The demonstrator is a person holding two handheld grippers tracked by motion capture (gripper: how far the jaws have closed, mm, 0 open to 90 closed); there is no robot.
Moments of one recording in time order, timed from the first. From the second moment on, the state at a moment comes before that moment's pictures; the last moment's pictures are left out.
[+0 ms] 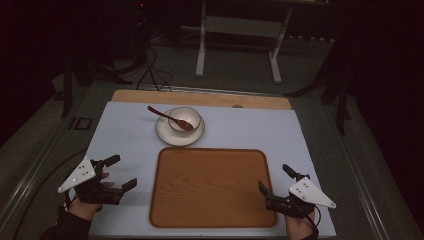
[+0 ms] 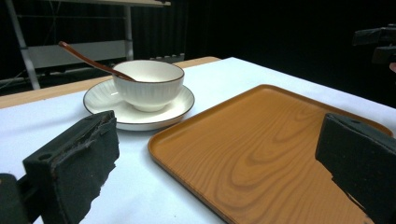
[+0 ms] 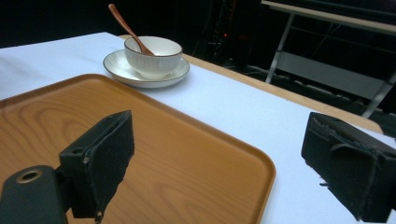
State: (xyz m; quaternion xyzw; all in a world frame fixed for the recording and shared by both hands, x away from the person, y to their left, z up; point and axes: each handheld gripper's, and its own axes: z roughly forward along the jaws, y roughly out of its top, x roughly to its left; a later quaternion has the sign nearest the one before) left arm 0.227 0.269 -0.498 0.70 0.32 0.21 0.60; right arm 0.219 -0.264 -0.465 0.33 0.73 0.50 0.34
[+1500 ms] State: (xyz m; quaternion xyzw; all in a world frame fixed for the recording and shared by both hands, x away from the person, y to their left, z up) left arm 0.253 0.223 -0.428 0.77 0.25 0.14 0.57; right arm 0.208 -0.245 -0.461 0.28 0.74 0.50 0.35
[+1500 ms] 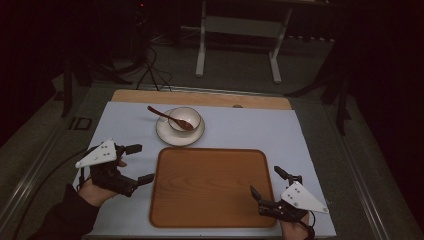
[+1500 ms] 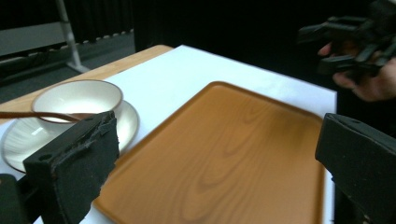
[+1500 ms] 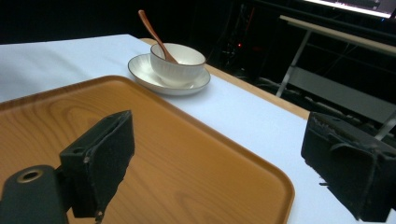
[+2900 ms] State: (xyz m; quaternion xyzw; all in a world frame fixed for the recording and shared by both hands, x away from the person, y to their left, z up) left arm 0.393 0.238 -0.461 0.54 0.57 0.17 0.60; right arm 0.212 -0.245 -0.463 0.29 0.74 0.52 0.33
